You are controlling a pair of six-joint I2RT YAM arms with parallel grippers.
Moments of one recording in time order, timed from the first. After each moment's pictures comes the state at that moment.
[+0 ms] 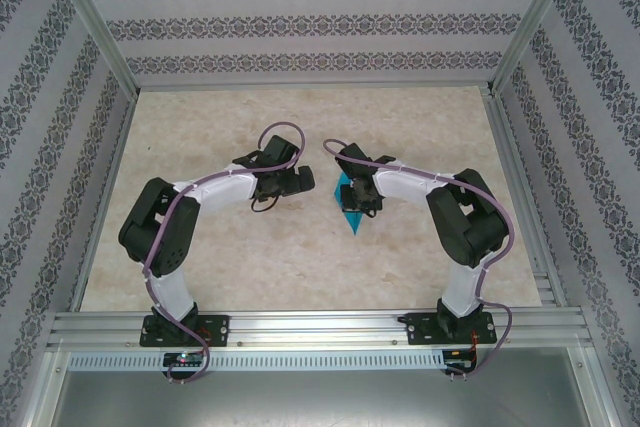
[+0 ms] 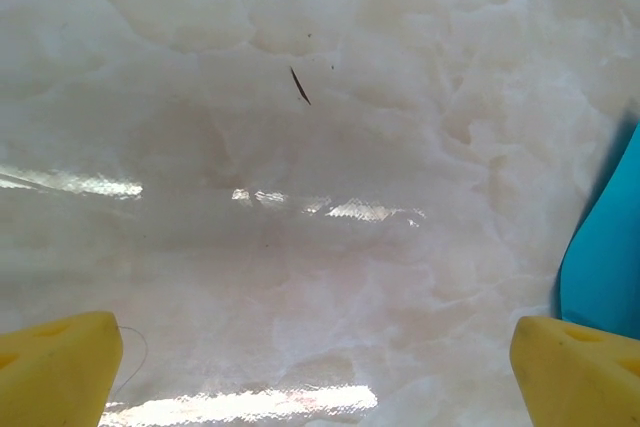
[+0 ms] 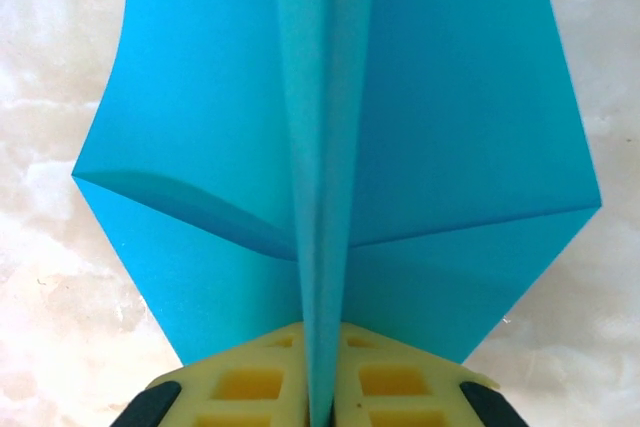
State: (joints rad) left arm -0.56 1.79 1.14 -0.39 -0.01 -0.77; right arm 0.58 1.86 1.14 -0.61 0.01 0.53
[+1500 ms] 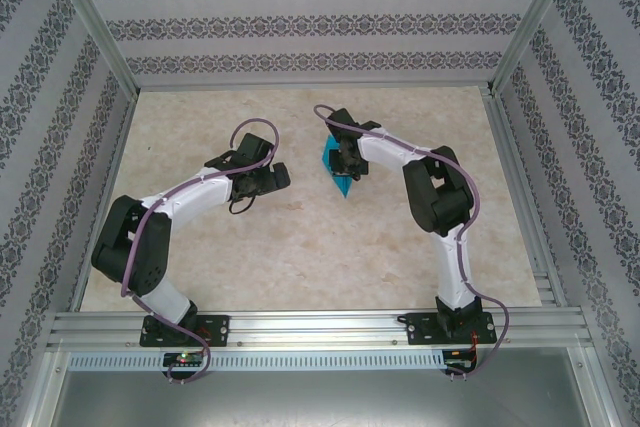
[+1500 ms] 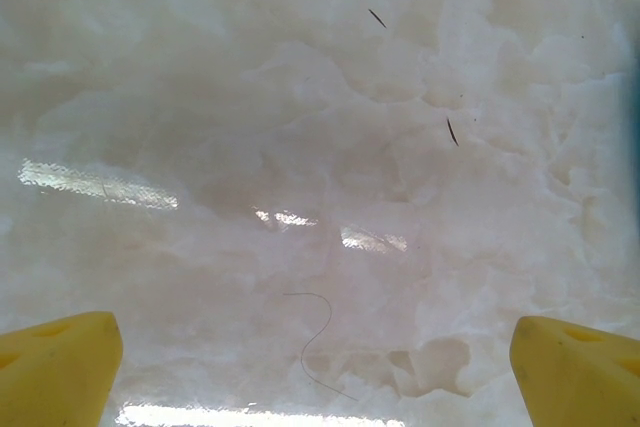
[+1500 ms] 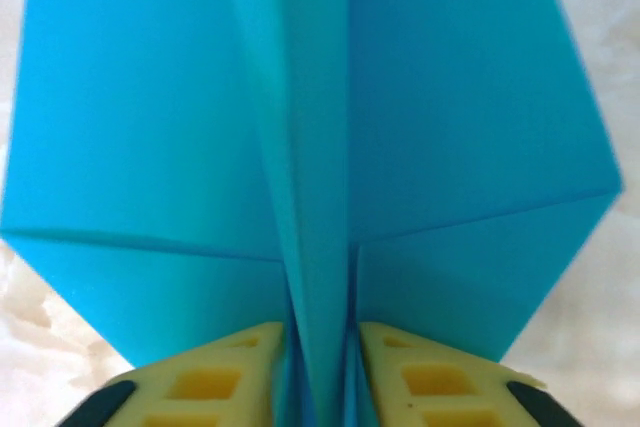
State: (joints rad) left arm -0.46 1.62 1.05 -0.48 -0.07 -0.74; right arm 0.50 2.16 1.63 -0.73 0.03 0.48
